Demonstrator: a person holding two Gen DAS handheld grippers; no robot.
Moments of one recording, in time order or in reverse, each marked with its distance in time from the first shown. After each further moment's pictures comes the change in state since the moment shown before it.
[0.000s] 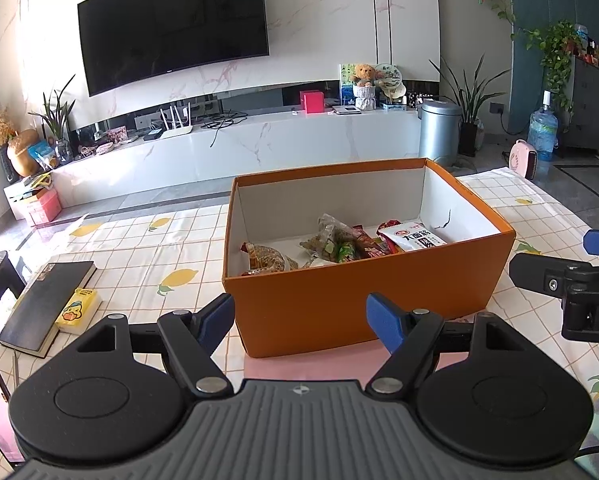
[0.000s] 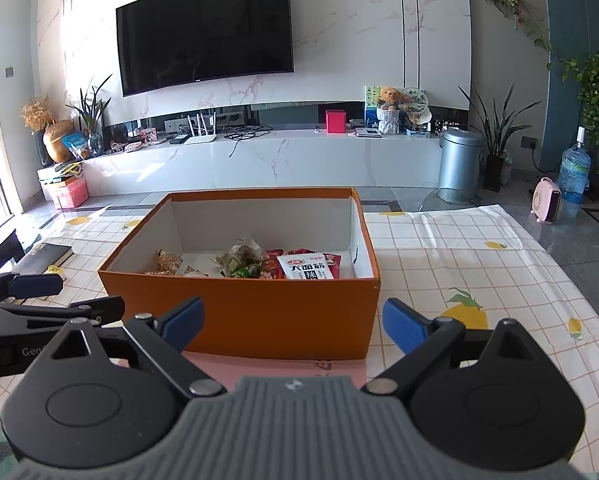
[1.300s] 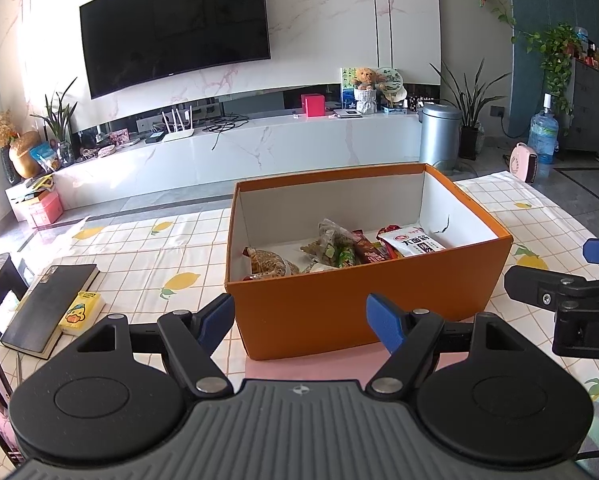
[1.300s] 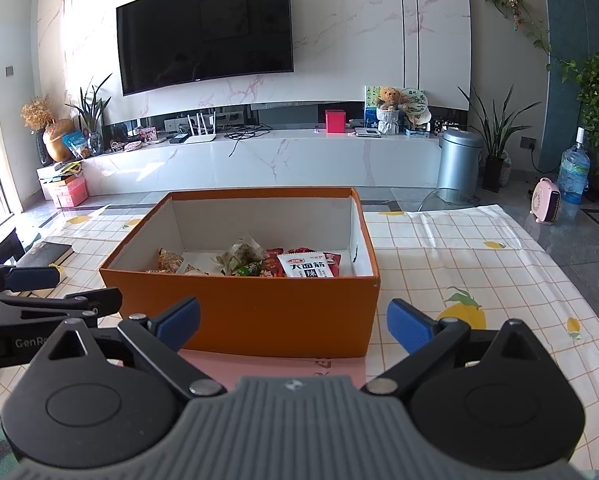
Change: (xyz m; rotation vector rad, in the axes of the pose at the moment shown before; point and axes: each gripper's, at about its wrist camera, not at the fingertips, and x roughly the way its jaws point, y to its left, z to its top) left arm -0.004 0.000 0.005 0.002 -0.002 0.000; right arm -0.004 0.000 0.001 -0.002 0.004 0.000
